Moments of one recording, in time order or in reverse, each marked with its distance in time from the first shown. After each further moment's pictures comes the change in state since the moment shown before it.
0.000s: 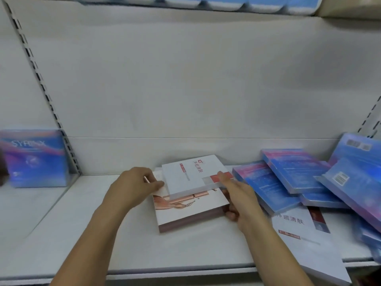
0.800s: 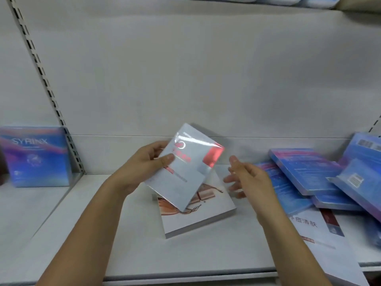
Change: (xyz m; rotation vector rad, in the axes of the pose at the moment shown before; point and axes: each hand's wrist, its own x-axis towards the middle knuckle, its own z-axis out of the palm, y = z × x) left_hand 0.038 0.004 -0.020 -0.747 -0.245 0.266; right_hand 0.002 -0.021 0.003 -0.358 0.042 -0.387
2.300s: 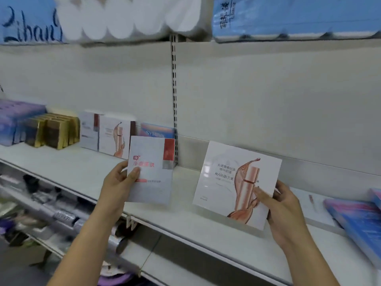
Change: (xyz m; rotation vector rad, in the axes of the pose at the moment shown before) left_hand -0.208 -0.040 -0.117 -0.159 0.932 0.031; right_hand -0.037 -0.003 0.080 0.570 -0.420 -0.082
